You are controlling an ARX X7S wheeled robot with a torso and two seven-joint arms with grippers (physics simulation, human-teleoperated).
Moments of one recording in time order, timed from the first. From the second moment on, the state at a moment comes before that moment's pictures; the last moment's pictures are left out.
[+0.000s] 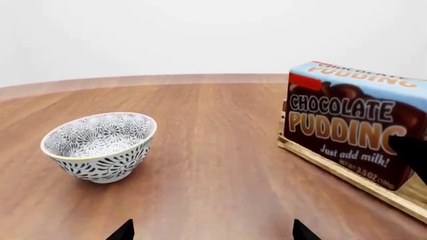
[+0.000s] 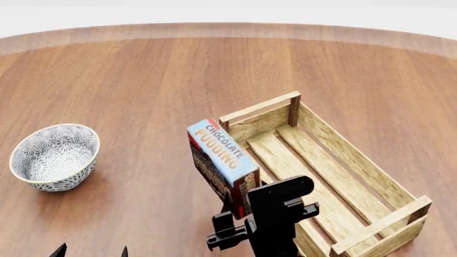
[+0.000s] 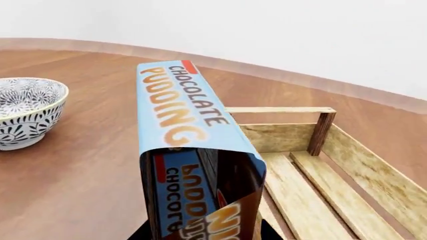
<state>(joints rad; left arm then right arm) -0.10 -0.23 0.35 -0.14 -0.26 0.07 -0.29 0.83 0.06 -0.81 1.26 0.57 -0.38 -0.06</state>
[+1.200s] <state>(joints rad) -0.11 -0.23 0.38 -0.19 -0.28 0.10 -0.29 0.90 0.09 -0.25 1.31 0.17 -0.29 -0.03</state>
